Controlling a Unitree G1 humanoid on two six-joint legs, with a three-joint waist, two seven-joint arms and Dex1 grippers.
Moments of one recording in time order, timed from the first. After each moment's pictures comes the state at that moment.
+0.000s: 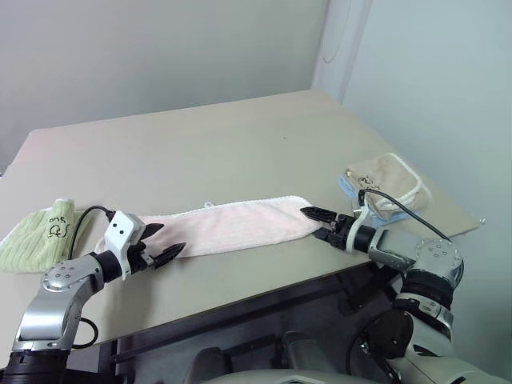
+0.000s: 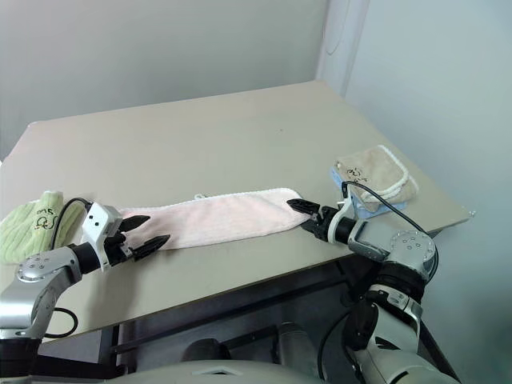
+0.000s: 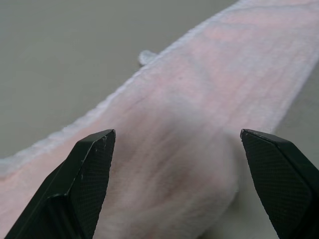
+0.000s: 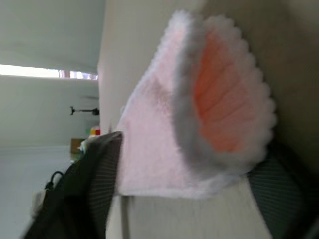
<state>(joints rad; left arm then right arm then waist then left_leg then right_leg) 0.05 0.66 0.21 -0.09 -0.38 0.36 -0.82 -0.52 -0.17 -0.73 0.31 0.99 1.52 0.02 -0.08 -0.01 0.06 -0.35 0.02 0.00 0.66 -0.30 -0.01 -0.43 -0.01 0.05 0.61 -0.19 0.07</state>
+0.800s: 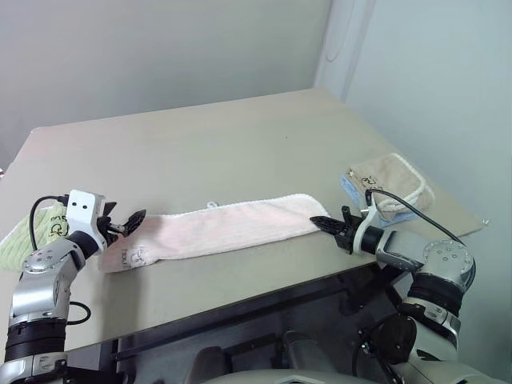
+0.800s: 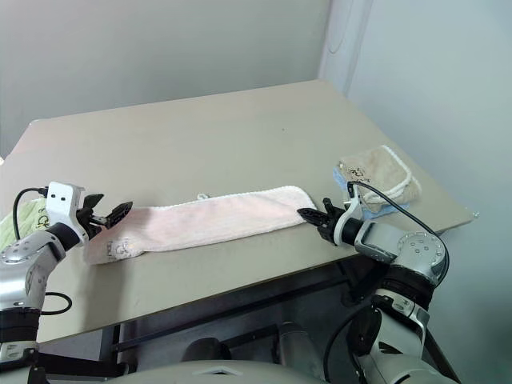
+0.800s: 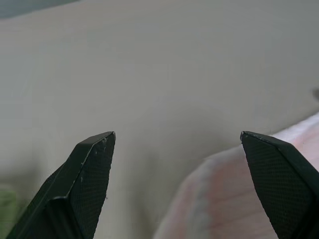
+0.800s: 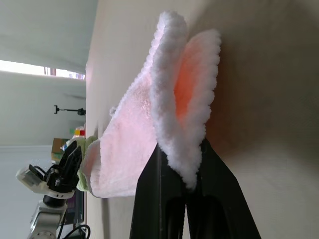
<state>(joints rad) -0.12 0.65 0.33 0.20 -0.30 0.29 -0.59 -0.49 -0.21 -0.72 0.22 0.99 1.54 0.06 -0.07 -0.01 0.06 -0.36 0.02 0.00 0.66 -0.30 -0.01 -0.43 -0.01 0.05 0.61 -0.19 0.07</state>
